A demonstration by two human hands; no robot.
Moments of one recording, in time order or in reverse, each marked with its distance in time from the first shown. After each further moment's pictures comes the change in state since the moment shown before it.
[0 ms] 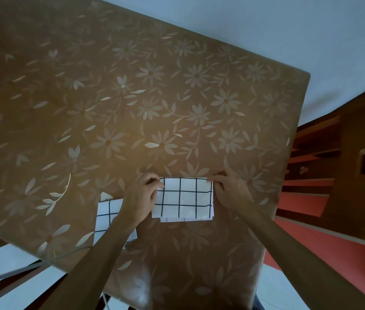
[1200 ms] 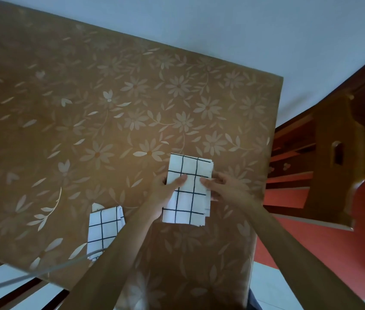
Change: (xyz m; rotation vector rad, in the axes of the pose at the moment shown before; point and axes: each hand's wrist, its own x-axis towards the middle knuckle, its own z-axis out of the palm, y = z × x) left_hand 0.056 0.100 -0.015 -1.232 -0.266 -0.843; right_hand -0.018 -0.006 -0.039 1.068 -0.222 0.360
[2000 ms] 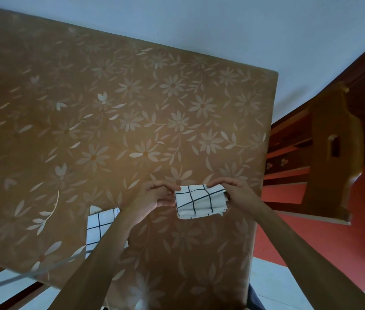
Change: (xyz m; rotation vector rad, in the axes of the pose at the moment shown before) left_hand -0.005 -0.006 -0.031 0.037 -0.230 0.013; right_hand -0.020 0.012 -0.027 -0.078 0.061 -0.061
